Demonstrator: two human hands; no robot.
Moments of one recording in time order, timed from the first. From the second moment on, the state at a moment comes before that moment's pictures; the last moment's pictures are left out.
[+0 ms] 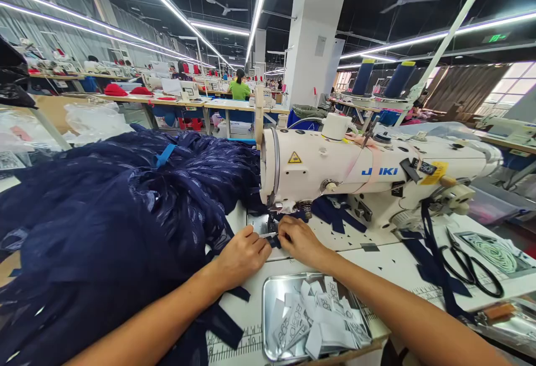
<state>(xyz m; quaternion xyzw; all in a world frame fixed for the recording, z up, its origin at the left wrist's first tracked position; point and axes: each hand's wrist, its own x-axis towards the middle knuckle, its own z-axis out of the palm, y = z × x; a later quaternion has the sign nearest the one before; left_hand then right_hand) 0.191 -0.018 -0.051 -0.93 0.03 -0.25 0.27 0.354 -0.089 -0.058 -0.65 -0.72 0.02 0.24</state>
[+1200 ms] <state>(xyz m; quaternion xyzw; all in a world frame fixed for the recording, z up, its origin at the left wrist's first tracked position) 0.202 -0.025 -0.053 -0.94 0.00 -0.21 0.25 0.342 -0.113 -0.060 -0.60 -0.78 -0.11 0.12</state>
